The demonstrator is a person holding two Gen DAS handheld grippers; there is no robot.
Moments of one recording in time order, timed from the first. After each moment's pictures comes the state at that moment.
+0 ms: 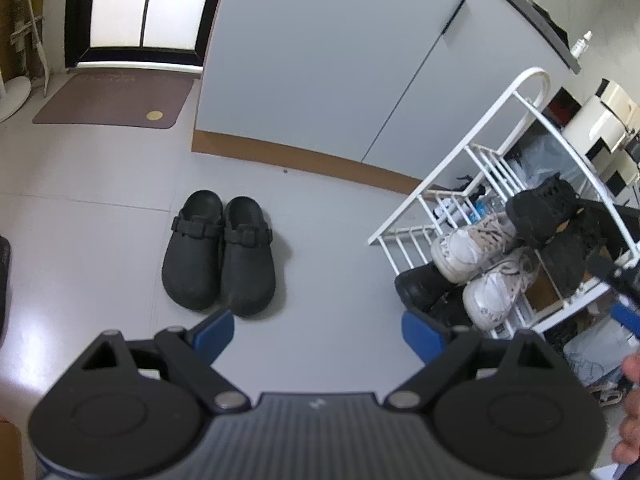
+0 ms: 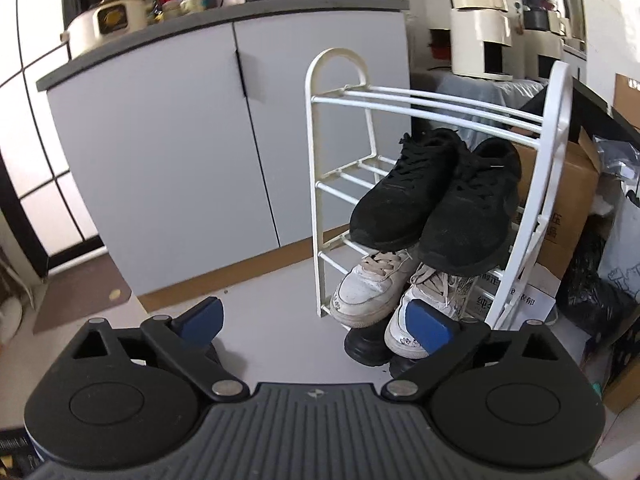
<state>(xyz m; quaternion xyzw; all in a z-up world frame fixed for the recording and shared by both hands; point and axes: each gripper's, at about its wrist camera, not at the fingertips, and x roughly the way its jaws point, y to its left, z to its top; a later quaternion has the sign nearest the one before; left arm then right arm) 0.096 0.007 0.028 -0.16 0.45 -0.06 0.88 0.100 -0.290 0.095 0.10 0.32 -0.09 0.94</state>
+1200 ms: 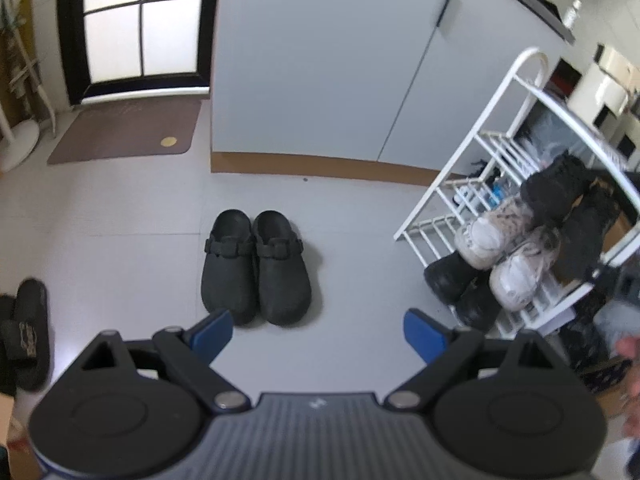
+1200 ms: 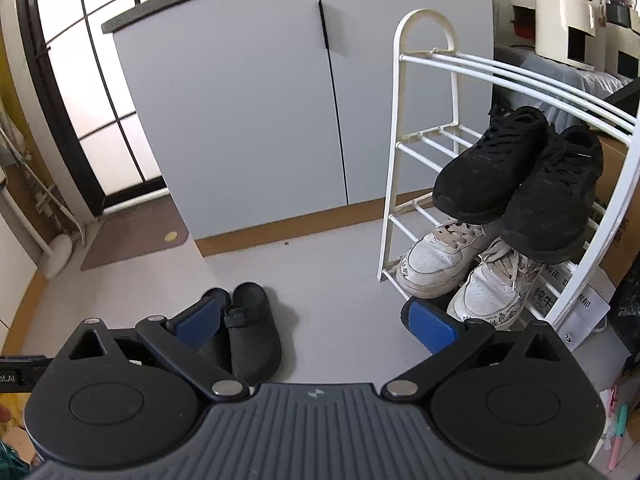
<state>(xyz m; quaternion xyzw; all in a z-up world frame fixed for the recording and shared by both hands) 0.098 0.022 0.039 -0.05 0.46 -0.04 0.89 0.119 -0.263 0.084 0.08 0.37 0.02 0.92</state>
